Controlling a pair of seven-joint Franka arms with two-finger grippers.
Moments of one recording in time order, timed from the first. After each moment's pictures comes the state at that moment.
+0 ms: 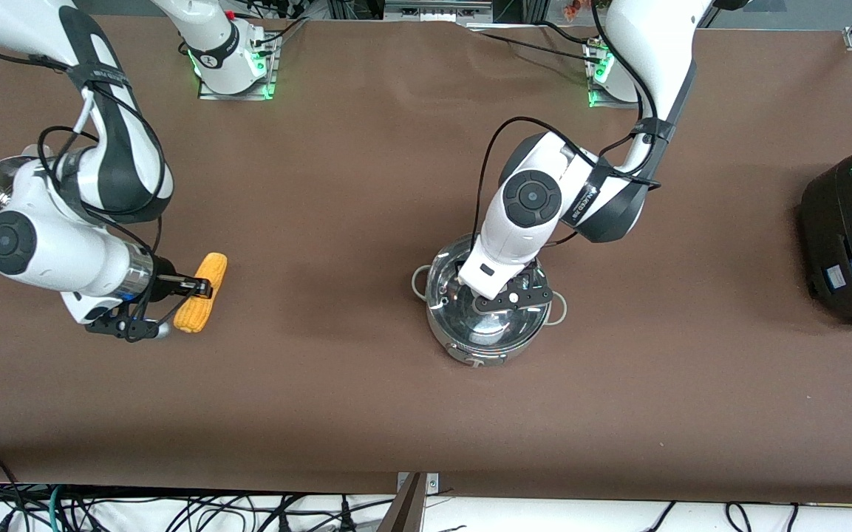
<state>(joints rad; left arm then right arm) -0.50 0.65 -0.08 -1.35 -0.01 2.01 -0.73 -0.05 0.46 0.21 -1.54 0.04 1.93 0.18</state>
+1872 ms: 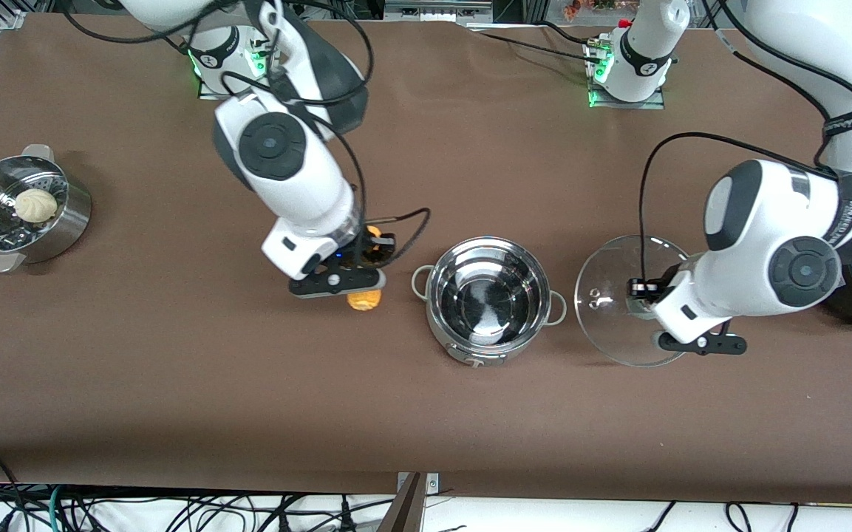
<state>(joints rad) -0.11 0.55 -0.06 -1.32 -0.01 1.66 -0.11 0.47 0.70 0.22 -1.04 -0.08 1.86 0.60</state>
